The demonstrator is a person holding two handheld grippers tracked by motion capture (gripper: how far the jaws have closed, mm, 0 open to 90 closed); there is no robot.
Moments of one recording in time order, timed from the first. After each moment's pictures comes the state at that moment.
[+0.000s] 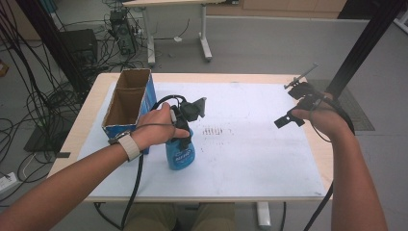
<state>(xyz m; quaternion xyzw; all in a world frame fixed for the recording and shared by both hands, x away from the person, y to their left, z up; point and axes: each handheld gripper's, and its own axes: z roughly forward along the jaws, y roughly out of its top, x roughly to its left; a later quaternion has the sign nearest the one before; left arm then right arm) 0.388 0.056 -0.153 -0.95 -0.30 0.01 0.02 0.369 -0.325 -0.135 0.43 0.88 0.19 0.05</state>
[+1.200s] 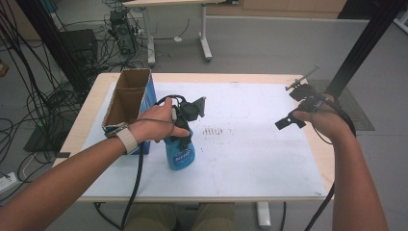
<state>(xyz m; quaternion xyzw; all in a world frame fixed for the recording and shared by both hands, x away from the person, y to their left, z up) 0.392 0.056 -0.153 -0.95 -0.31 0.02 0.02 0.364 -0.329 -0.137 0.43 0.88 0.20 0.05</state>
